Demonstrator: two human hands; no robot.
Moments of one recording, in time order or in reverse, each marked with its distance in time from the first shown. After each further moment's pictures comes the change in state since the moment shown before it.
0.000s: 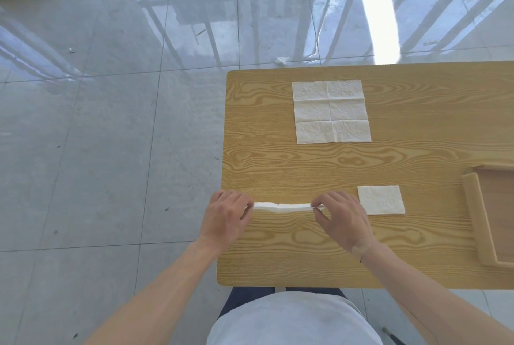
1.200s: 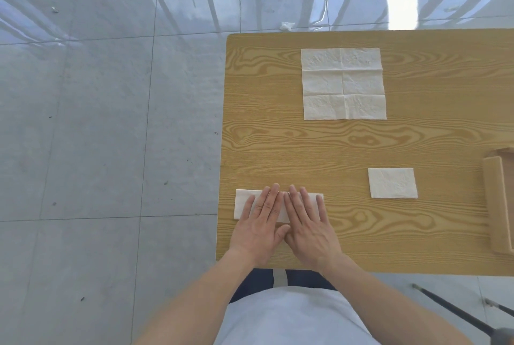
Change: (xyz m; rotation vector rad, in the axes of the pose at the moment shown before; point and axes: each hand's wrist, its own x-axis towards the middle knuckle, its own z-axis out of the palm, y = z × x) left_hand -0.046 0.043 0.078 0.257 -0.565 -0.033; right_hand -0.044 -0.029 0.096 -0.359 -0.373 -0.070
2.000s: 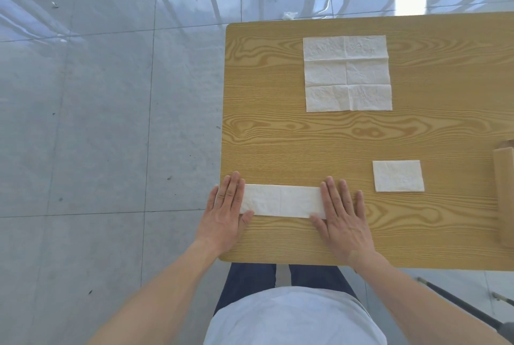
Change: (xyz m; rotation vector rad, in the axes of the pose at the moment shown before) left_hand -0.019 -0.074 0.018 -0.072 0.083 -0.154; right_hand -0.019 0.054 0.012 0.051 0.027 0.216
